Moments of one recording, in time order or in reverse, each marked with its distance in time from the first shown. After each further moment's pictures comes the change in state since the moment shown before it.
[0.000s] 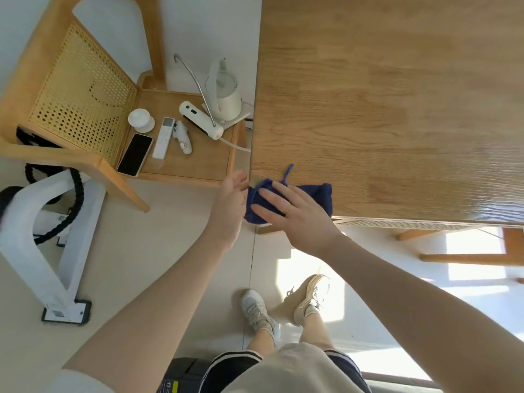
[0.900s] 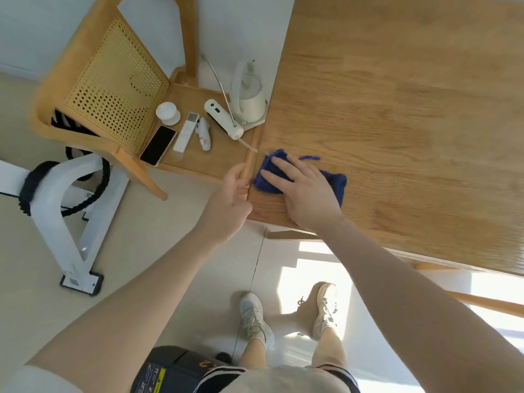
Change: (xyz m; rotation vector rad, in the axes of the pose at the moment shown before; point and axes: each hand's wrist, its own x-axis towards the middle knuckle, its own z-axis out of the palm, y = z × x) left_hand 0.008 0.003 0.001 0.380 0.034 0.082; right_hand 0.046 0.050 -0.010 0.172 0.072 0.136
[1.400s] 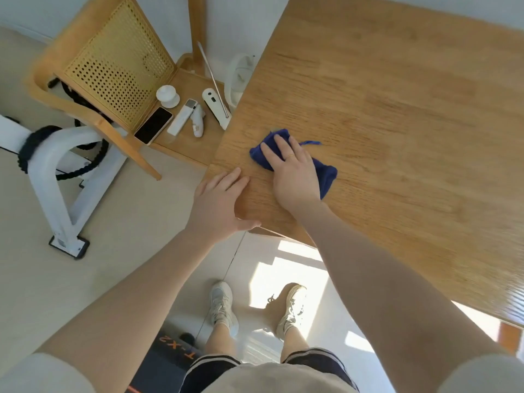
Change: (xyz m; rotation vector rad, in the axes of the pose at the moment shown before) left_hand -0.007 0.013 0.085 0.951 0.162 0.096; right_hand -0.009 0.057 -0.032 0.003 -0.036 0.123
